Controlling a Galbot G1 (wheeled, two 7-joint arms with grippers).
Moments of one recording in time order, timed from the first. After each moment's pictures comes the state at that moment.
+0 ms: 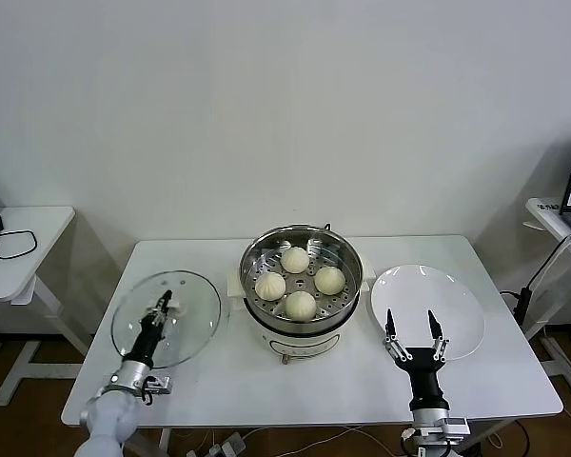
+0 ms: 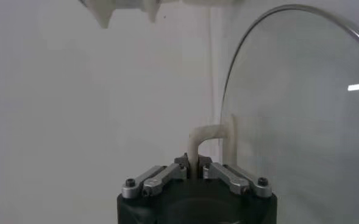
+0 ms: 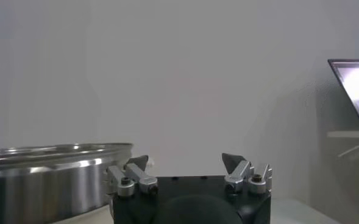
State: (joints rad) left arm 1.14 -1.36 -0.68 -1.38 1.47 -0.27 -0.35; right arm -1.50 1.29 0.46 1.79 0.23 0.46 0.16
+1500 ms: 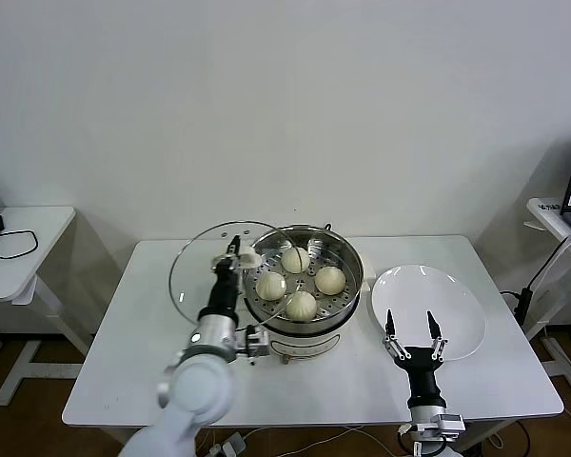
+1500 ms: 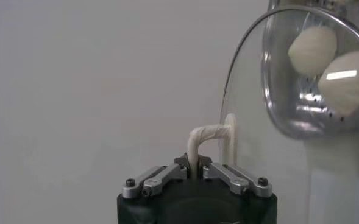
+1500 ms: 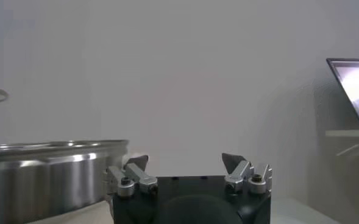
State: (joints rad) left arm 1.02 -1.28 -0.02 -2.02 1.43 0.53 0.30; right arm -1.47 1.32 0.47 1.73 0.22 0.46 0.16
